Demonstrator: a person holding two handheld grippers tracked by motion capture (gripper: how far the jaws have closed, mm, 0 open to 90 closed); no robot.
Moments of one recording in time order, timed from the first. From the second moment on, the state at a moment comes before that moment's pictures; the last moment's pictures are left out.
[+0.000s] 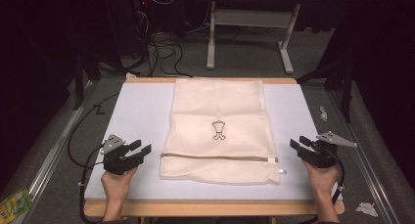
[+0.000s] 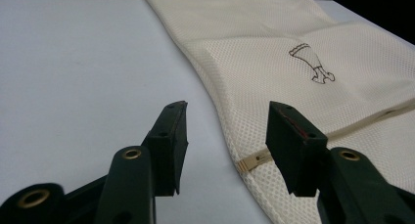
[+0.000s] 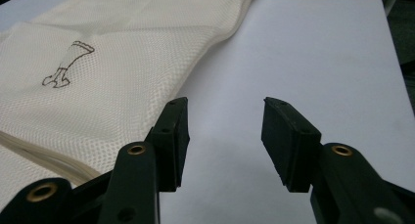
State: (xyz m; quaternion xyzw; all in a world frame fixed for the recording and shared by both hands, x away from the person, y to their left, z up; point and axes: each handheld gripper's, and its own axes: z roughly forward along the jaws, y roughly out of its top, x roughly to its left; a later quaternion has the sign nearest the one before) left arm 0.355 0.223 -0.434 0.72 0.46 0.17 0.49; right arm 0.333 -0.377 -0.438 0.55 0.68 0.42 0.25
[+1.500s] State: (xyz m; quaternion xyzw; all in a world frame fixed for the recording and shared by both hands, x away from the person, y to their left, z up) left arm 0.402 0.233 -0.469 0.71 0.52 0.17 0.44; right arm 0.350 -0.414 -0.464 0.60 0.65 0.40 0.24
